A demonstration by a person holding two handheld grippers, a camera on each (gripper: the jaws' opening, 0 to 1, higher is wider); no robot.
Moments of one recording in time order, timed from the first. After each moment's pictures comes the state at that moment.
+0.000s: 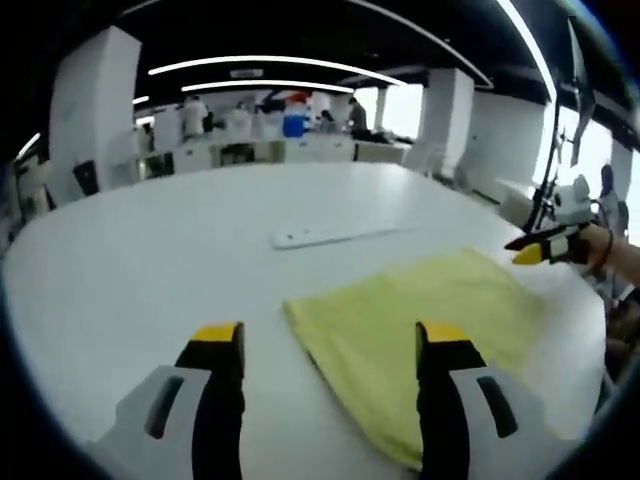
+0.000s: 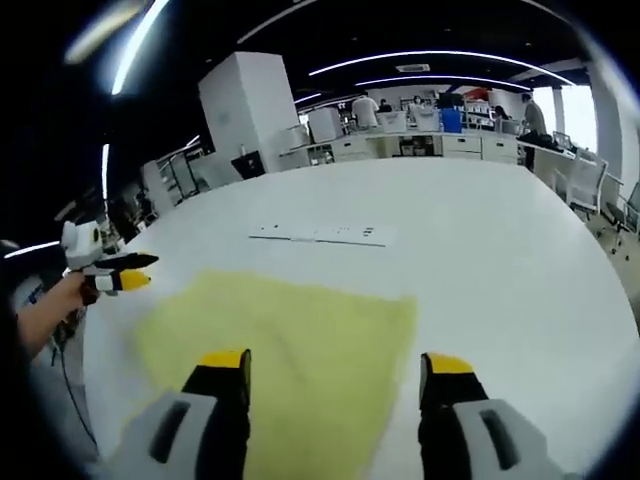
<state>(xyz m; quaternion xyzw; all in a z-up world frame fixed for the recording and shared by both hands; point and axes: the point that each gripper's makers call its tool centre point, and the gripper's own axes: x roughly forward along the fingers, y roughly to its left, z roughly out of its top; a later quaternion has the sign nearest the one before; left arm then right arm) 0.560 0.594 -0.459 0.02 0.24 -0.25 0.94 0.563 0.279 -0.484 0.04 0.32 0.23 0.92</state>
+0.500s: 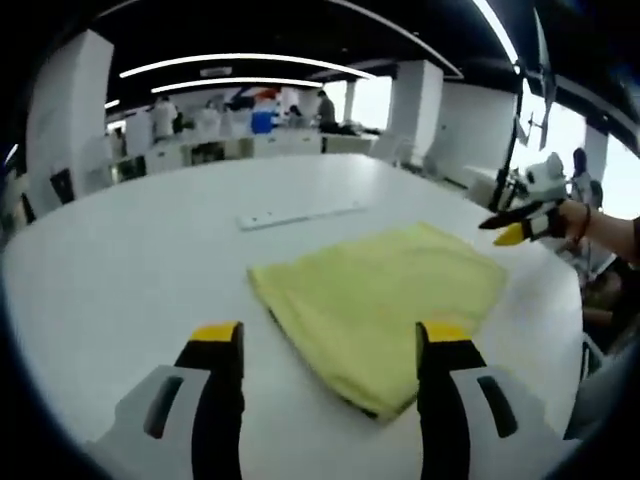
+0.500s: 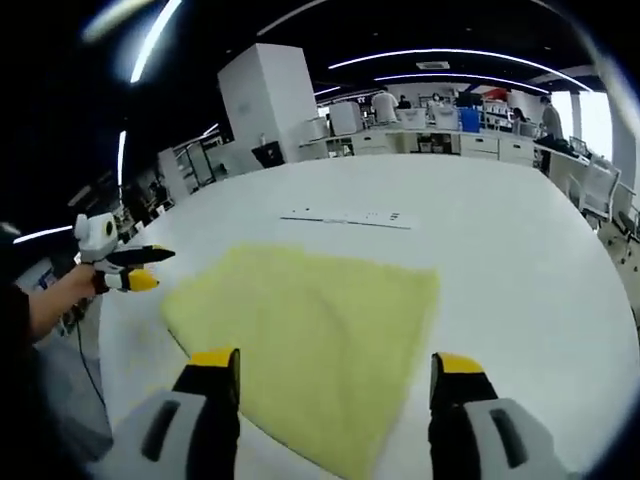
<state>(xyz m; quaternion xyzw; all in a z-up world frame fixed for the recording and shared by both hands) 0.507 0.587 -0.469 0.03 0.25 -0.31 0.92 0.514 0.285 -0.485 0.03 0.33 0.26 0.91</state>
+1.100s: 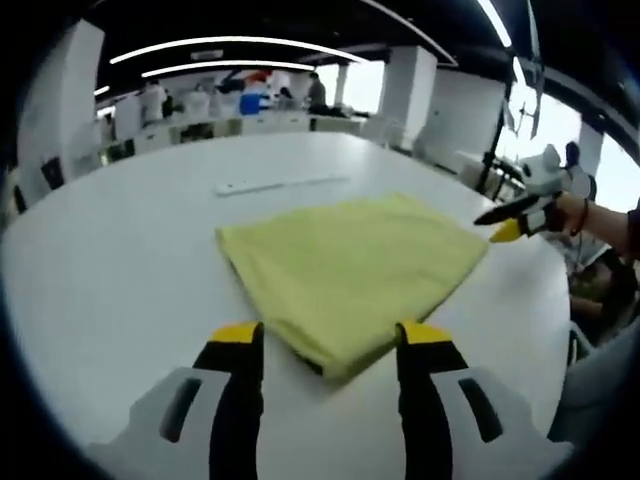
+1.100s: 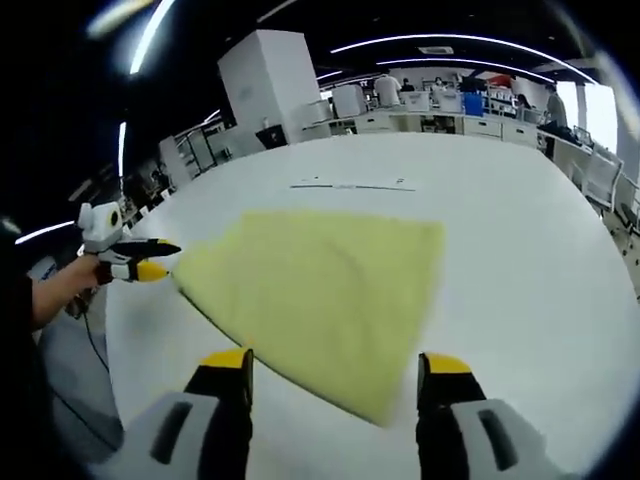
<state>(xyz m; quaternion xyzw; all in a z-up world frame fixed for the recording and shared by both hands) 0.467 0.571 -0.496 0.03 0.29 -0.31 0.91 0.466 0.279 -0.508 0.02 0.36 0.27 0.89</state>
